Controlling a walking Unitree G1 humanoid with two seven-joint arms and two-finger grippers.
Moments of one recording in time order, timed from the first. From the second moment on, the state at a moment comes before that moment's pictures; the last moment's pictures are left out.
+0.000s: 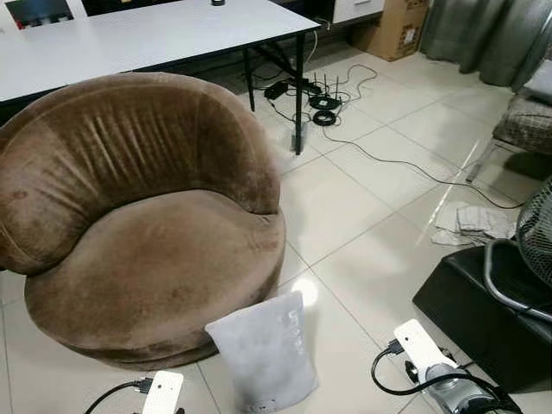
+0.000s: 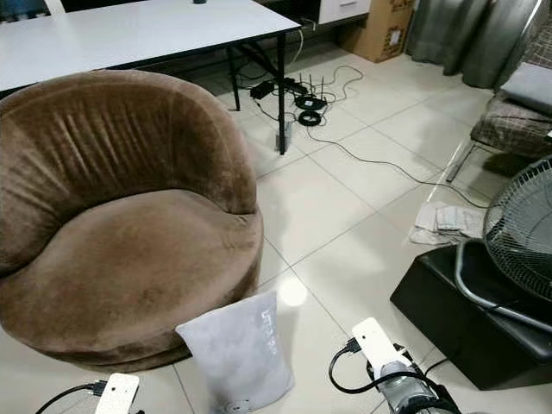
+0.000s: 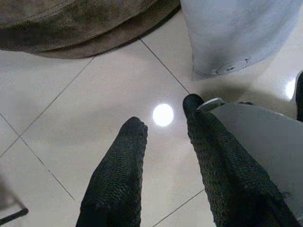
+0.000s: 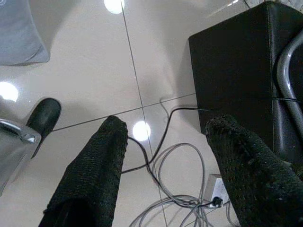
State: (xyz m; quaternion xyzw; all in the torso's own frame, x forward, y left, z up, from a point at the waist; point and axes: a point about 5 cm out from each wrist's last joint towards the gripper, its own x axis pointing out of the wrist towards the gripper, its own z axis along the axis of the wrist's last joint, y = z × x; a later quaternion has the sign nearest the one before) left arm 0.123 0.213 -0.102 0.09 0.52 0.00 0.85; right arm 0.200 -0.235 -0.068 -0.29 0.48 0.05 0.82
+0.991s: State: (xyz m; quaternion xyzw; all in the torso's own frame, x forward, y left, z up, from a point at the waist) left arm 0.123 0.213 -0.102 0.09 0.52 0.00 0.85; right arm 0.200 -0.234 -0.068 -0.30 0.48 0.05 0.82
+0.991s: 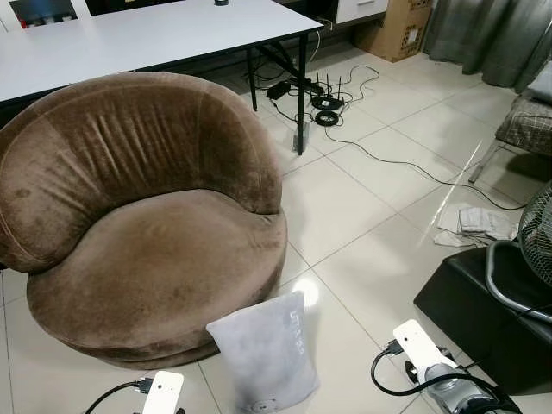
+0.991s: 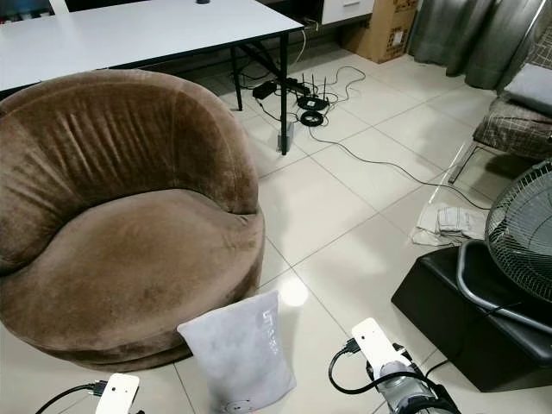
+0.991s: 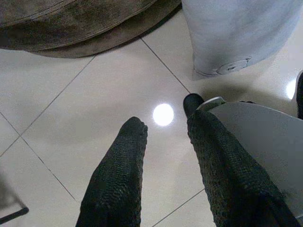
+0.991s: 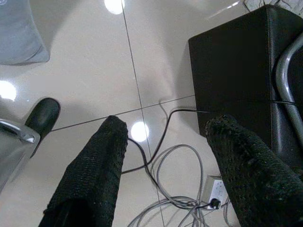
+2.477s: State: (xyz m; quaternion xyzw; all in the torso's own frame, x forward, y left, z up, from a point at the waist) left arm 0.123 0.213 -0.102 0.09 0.52 0.00 0.85; right arm 0.200 -0.234 -0.068 -0.30 0.48 0.05 0.82
